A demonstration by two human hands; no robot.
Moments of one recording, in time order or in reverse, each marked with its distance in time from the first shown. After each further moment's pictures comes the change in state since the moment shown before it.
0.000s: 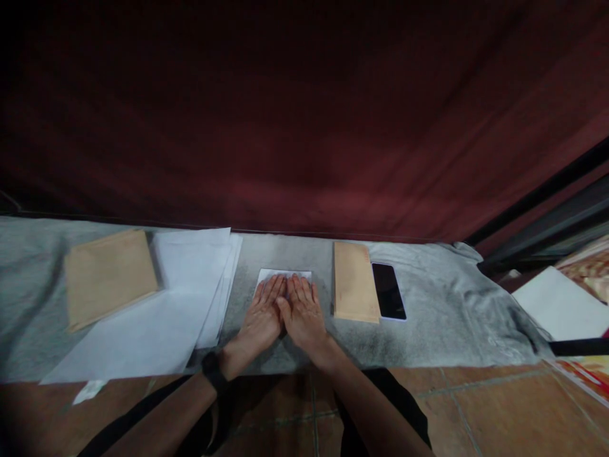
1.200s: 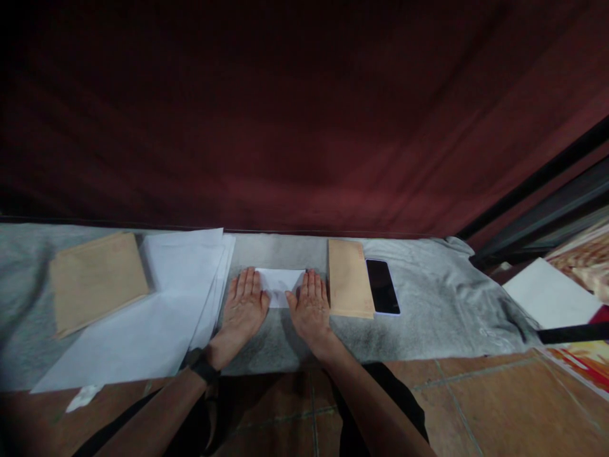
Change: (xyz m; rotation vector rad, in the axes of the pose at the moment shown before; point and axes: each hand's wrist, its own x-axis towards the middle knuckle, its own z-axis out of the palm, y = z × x) left_hand 0.008 -0.019 -0.009 0.049 0.041 -0.287; right_hand -0.002 0.022 0.019 -0.139 0.214 0.153
